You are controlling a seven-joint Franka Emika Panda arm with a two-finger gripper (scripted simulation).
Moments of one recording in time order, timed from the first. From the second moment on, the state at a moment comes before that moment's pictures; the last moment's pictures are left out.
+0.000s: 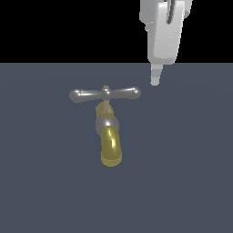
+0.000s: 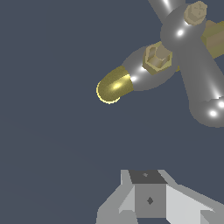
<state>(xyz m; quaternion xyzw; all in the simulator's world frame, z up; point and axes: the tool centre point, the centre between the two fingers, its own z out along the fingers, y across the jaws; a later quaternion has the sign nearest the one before) -0.120 -0.088 0.255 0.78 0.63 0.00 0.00</state>
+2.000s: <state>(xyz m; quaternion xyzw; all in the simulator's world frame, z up) -0.055 -0.069 0.195 0.65 0.76 0.00 0.00</state>
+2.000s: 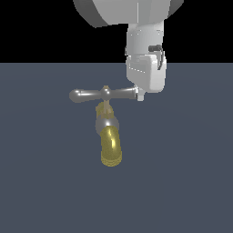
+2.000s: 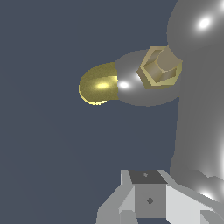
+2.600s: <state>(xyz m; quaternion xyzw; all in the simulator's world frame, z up) -0.024 -0.067 0.195 0.65 0.76 0.00 0.00</state>
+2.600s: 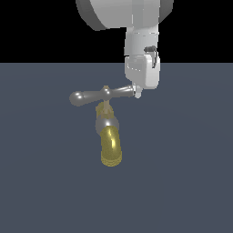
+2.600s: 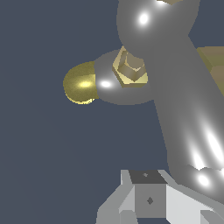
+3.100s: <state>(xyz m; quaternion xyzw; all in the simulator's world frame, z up) 0.000 -0.075 0.194 0.66 0.76 0.00 0.00</state>
